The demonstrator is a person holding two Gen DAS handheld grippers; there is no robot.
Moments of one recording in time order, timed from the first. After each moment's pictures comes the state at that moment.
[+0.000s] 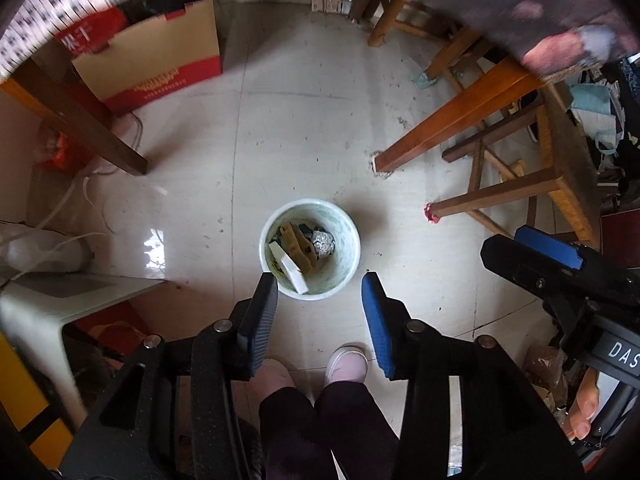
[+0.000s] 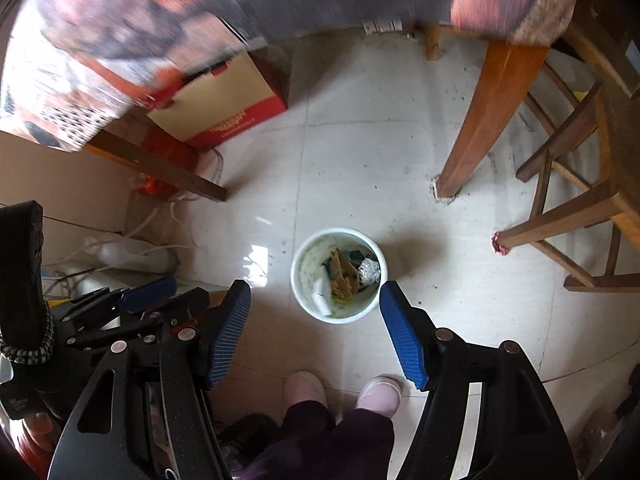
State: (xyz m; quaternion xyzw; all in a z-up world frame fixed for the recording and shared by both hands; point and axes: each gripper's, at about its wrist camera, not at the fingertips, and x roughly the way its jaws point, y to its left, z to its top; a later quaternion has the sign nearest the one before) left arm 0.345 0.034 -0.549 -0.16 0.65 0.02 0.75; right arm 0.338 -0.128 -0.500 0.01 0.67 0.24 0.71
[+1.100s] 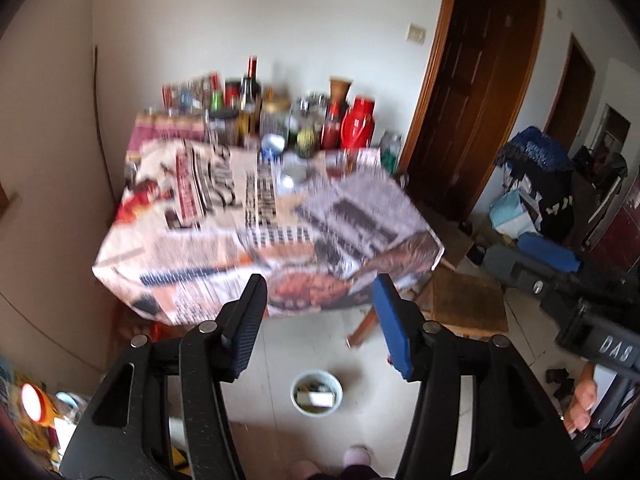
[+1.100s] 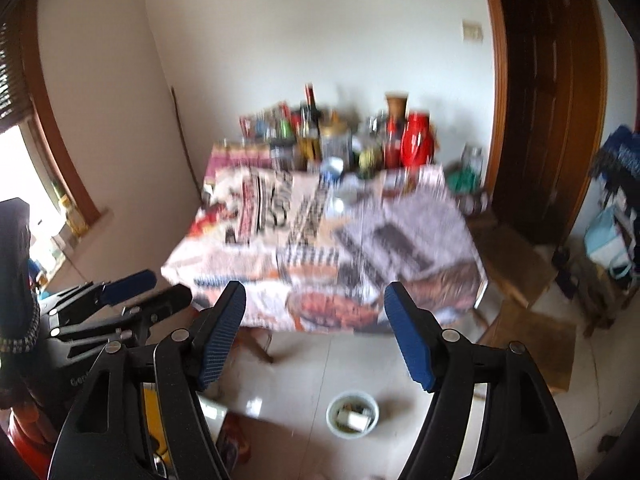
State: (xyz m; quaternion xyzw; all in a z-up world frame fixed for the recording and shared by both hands) left arm 0.249 0.067 -0.061 -0.08 0.35 0.01 0.93; right arm 0.262 -0.119 -0.051 0.01 0.36 0.26 0.90
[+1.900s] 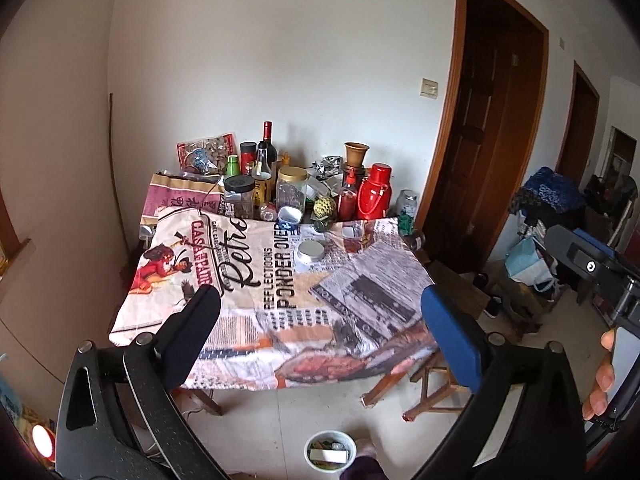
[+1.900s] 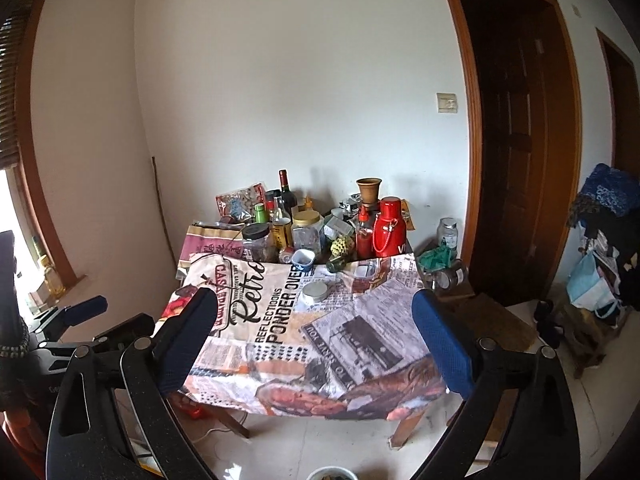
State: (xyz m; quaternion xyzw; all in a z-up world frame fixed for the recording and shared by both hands) left arm 0.309 0.083 -0.017 -0.07 0.27 0.04 0.96; right arm 0.325 -0.130 -0.013 0.03 0.26 0.21 0.94
